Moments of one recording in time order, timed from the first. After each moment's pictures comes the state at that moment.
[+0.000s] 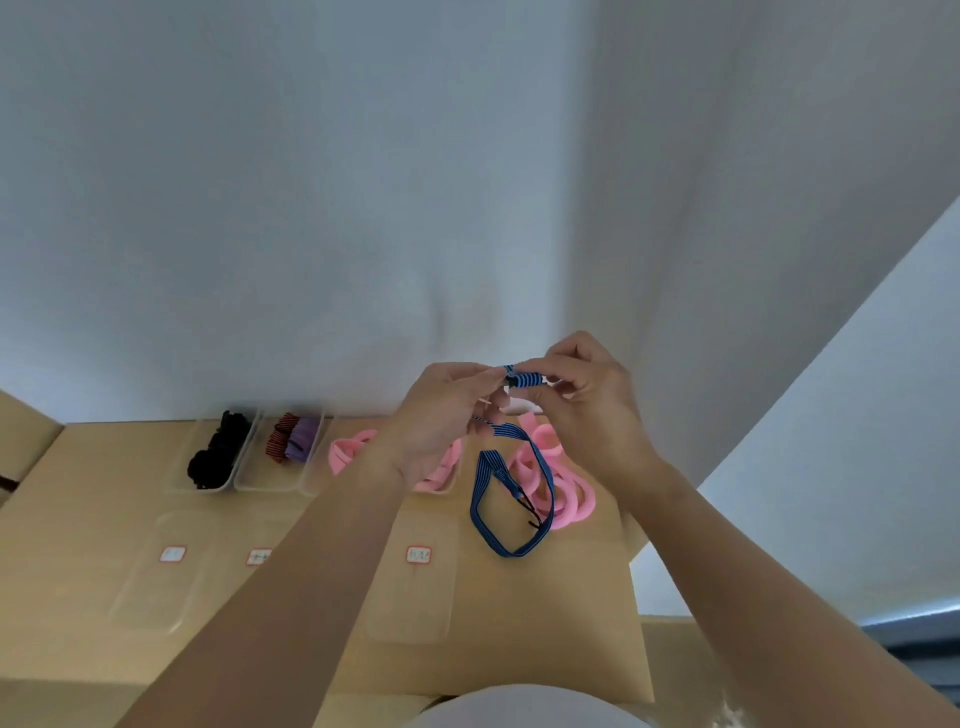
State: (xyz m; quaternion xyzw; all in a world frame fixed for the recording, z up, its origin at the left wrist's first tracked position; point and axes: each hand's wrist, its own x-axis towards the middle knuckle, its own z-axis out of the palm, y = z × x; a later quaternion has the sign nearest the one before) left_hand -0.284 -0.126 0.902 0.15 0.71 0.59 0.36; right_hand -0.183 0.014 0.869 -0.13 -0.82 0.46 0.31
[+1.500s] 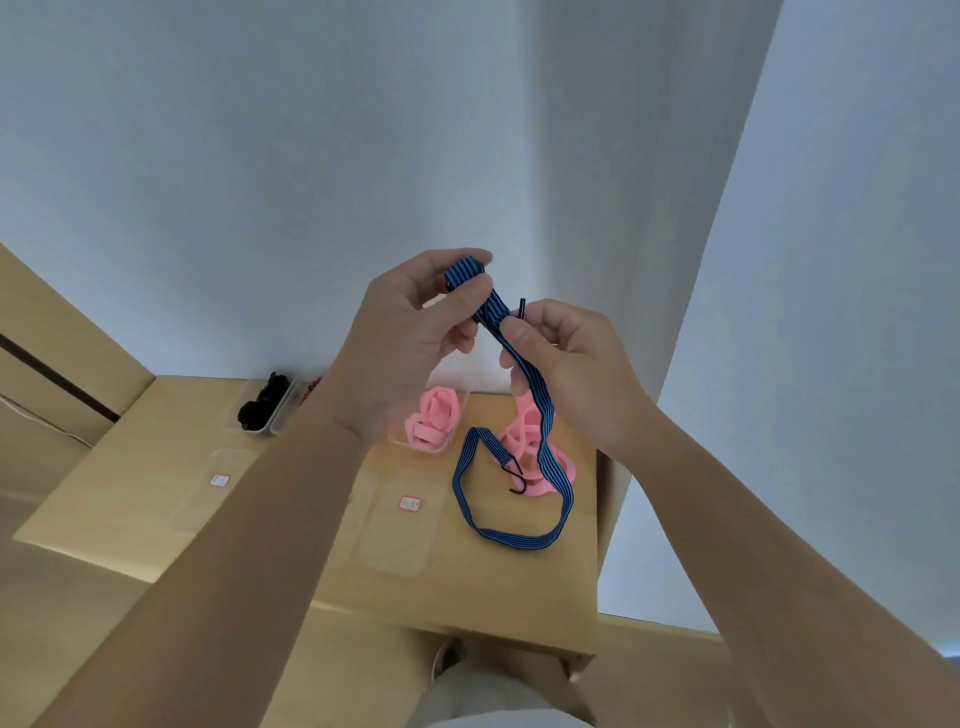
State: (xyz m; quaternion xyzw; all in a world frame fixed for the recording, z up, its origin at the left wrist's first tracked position) left_hand -0.179 -0.125 0.991 0.25 0.67 0.68 0.14; right_hand -0.093 0.019 0.952 -0.05 -0.71 0.68 0.17
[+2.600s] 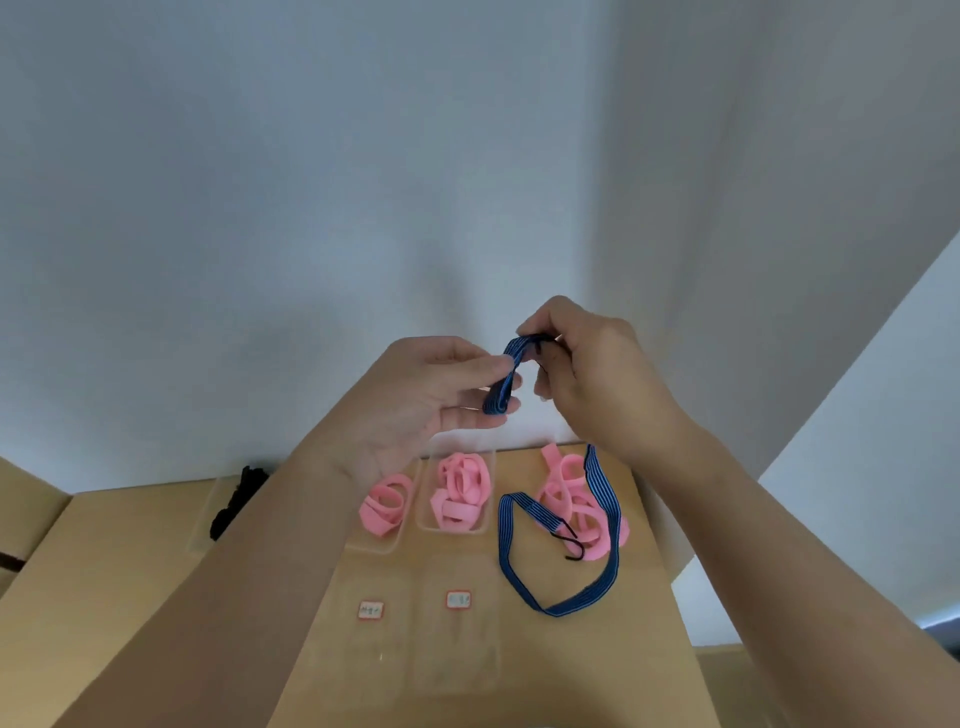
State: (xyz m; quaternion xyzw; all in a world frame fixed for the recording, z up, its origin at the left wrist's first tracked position) left_hand -0.306 -0.185 0.999 0.23 0.66 0.61 0.38; right_hand -0.200 -0.029 0.969 -0.12 -0.88 0.37 0.28
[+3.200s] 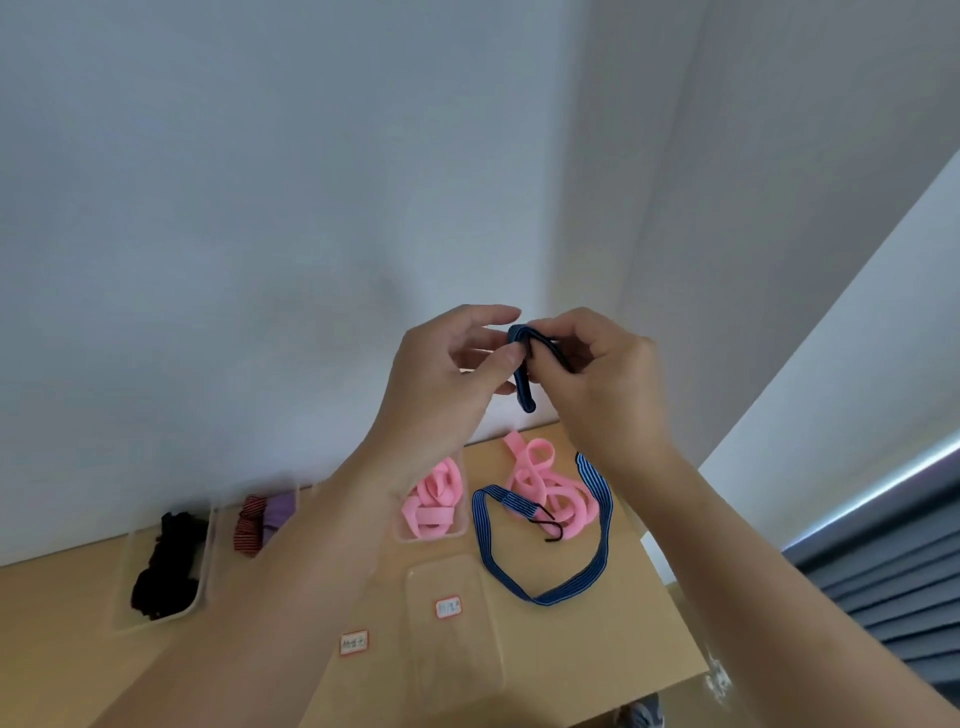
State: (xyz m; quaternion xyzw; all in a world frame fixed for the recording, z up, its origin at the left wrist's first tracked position) left_hand -0.327 -0.169 0.965 0.40 0.66 0.60 0.23; right_hand -0.209 -0.076 0.952 -0.25 -0.76 0.40 0.45
